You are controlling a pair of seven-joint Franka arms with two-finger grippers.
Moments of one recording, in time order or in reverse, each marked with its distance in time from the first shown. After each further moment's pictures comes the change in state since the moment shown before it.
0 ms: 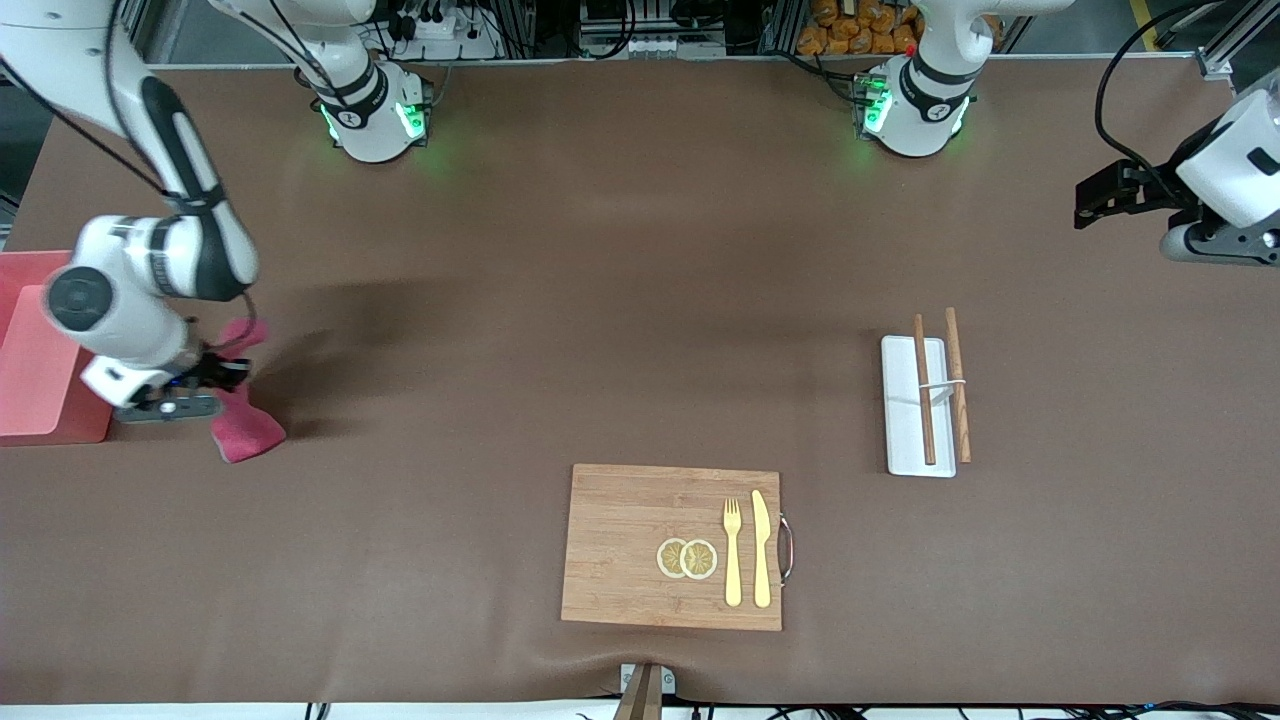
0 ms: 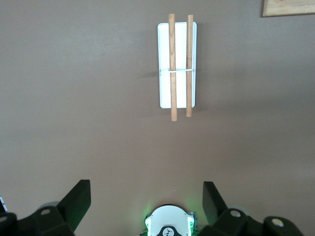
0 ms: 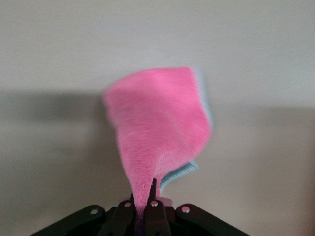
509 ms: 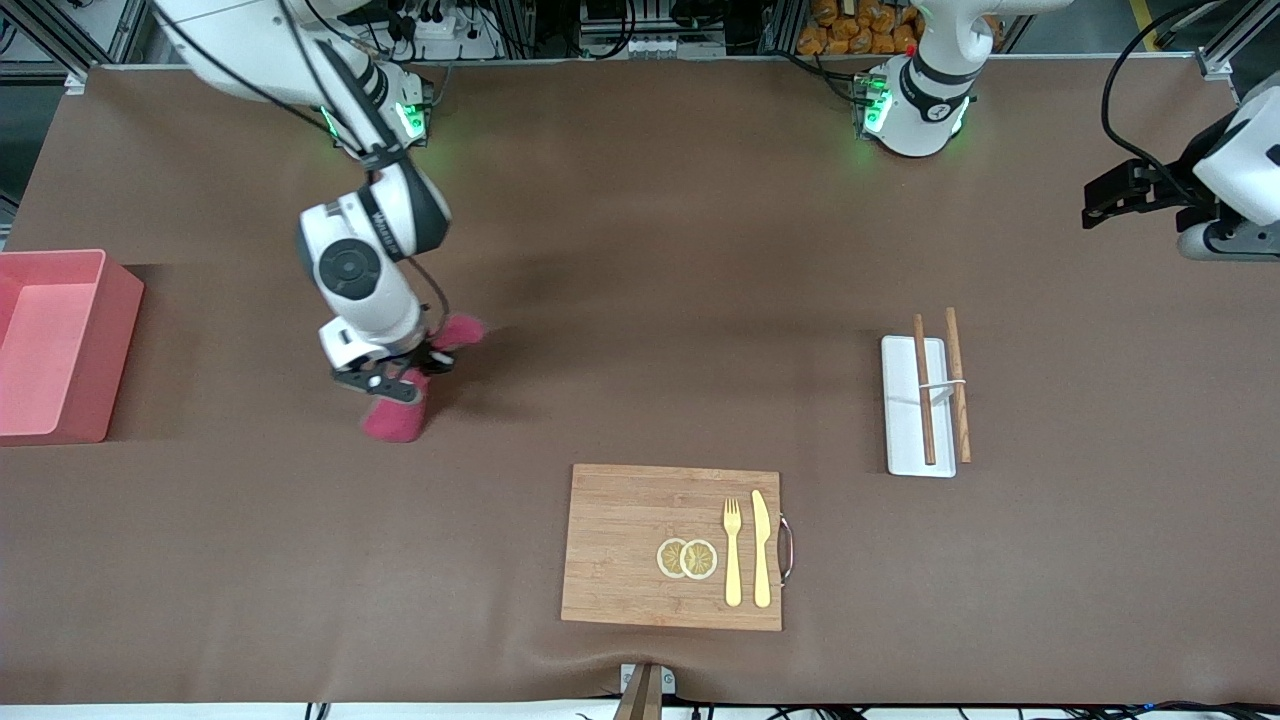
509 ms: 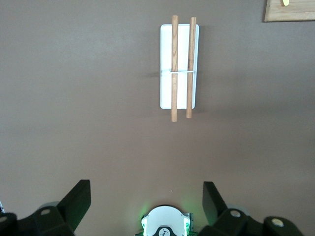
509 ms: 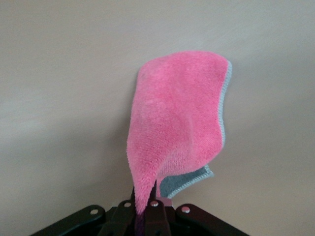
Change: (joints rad) left arm 0.018 -0.005 -0.022 0.000 -0.005 0.000 -0.017; right arm 0.376 -0.001 0.120 0.024 0.193 -0.019 0.715
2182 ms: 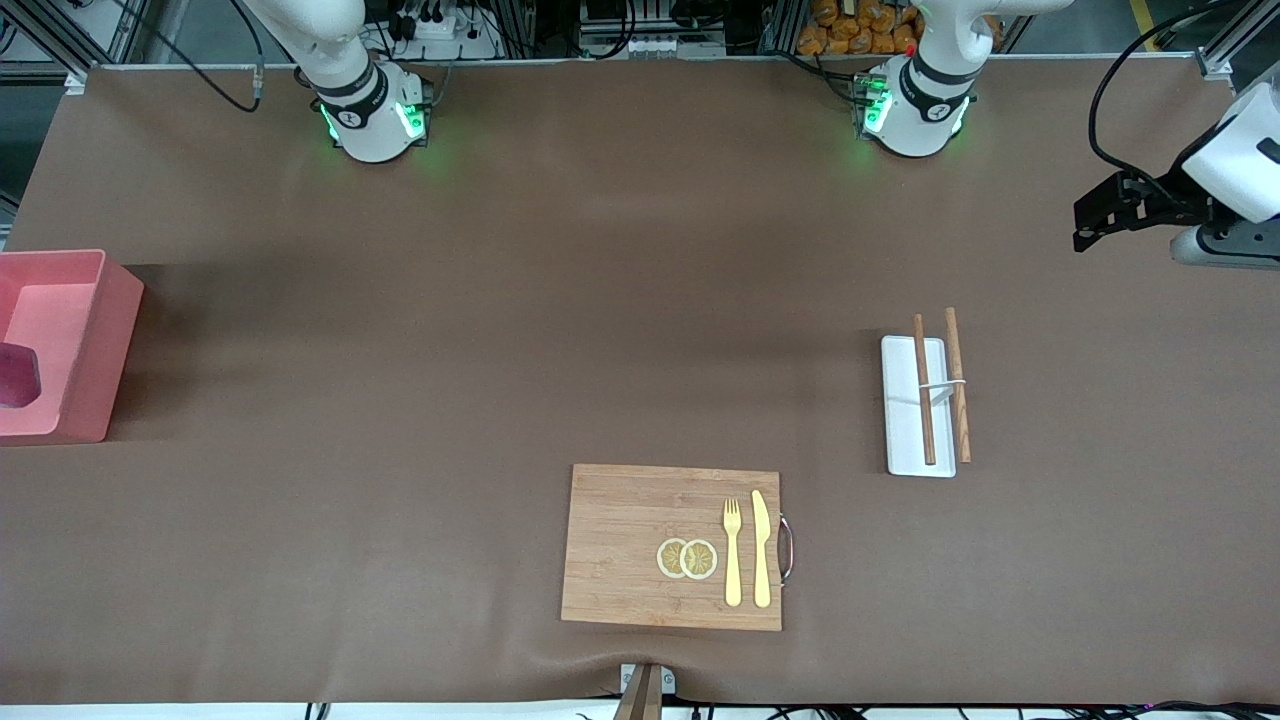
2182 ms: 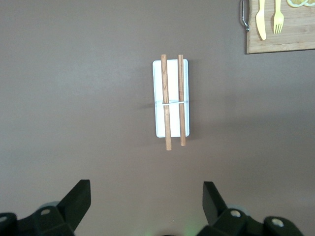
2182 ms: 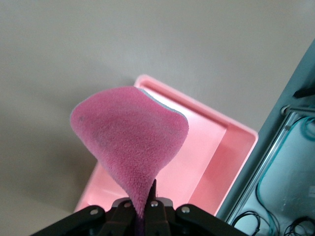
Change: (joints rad) left arm -0.007 -0.001 -0.020 0.001 0.000 0.125 0.023; right arm -1.020 0.046 -0.050 0.559 -0.012 -0.407 -1.927
